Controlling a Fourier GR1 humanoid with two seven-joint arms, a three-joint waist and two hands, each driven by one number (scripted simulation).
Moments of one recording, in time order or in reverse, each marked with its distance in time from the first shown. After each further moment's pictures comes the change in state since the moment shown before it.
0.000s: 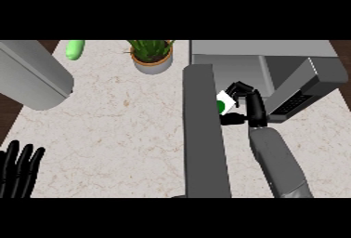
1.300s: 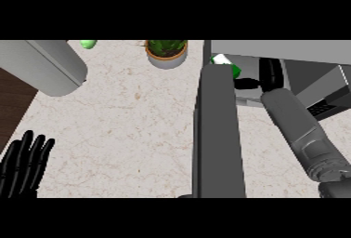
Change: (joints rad) left arm -0.078 0.025 0.001 0.040 -0.029 -0.029 0.018; right arm -0.442 -0.178 -0.042 0.564 0.186 -0.358 0.020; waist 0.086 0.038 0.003
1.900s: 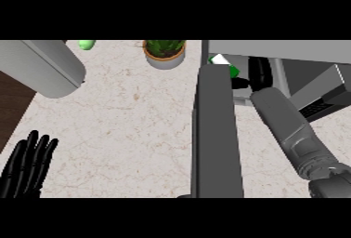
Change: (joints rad) left arm 0.000 -0.004 -0.017 0.004 -0.042 0.005 -0.002; right arm -0.034 0.050 -0.017 0.026 -0.006 -0.010 0.008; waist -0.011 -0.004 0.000
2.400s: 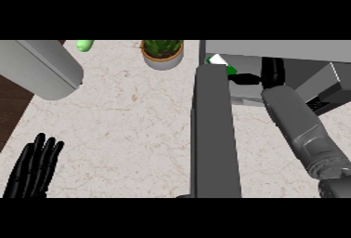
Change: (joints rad) left arm 0.020 -0.022 -0.046 -0.009 -0.051 0.014 -0.005; right arm 0.013 -0.051 -0.047 -0.016 -0.034 -0.013 -0.042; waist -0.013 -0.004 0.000
